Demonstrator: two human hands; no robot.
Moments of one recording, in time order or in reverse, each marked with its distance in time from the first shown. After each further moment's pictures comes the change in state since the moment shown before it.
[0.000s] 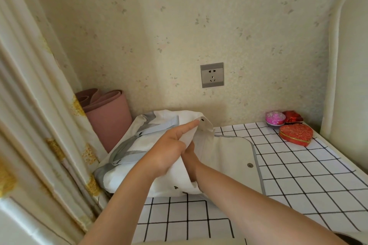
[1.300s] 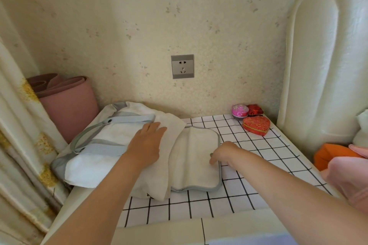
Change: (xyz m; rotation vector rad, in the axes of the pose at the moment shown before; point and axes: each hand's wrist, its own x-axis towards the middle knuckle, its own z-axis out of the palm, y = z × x) left_hand 0.049 -0.072 0.035 1.202 0.018 0.115; right_hand -0.001 0.006 -0.202 -0.865 0.127 0.462
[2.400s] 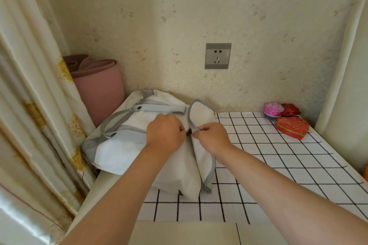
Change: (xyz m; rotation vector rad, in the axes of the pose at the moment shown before) left_hand -0.007 -0.018 -0.013 -0.236 0.285 -0.281; right_hand -0.040 -0.099 0.070 0.516 0.073 -0.503
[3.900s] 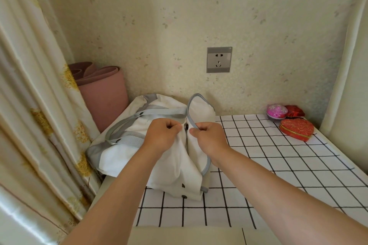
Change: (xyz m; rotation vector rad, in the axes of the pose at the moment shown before) left_hand 0.006 -0.018 -0.005 -0.816 -0.099 -0.283; right_hand 0.003 -0.008 0.017 0.189 0.019 -0.102
